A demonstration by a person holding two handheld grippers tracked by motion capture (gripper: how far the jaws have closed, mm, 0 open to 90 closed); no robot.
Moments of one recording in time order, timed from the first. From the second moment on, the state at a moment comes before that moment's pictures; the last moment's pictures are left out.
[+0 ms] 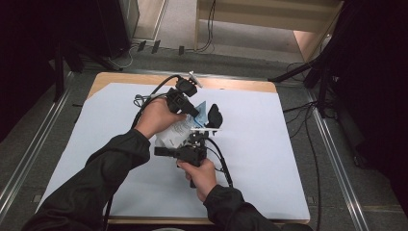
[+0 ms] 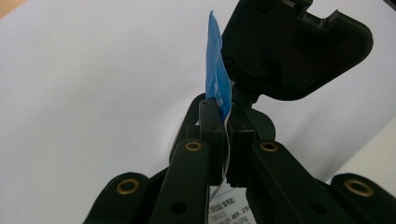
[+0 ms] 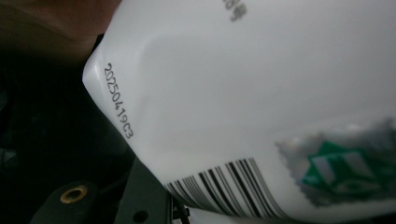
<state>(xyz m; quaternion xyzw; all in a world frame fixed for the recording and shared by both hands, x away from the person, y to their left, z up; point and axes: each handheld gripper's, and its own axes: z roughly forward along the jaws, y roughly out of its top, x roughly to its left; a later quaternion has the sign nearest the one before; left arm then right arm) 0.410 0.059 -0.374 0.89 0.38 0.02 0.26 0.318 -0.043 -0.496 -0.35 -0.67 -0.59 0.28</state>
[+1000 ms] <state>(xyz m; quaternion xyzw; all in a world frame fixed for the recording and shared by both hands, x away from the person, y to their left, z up) 0.412 0.057 -0.377 0.89 0.38 0.02 0.25 0.319 -0.043 -0.496 -0.35 -0.67 -0.59 0.29</state>
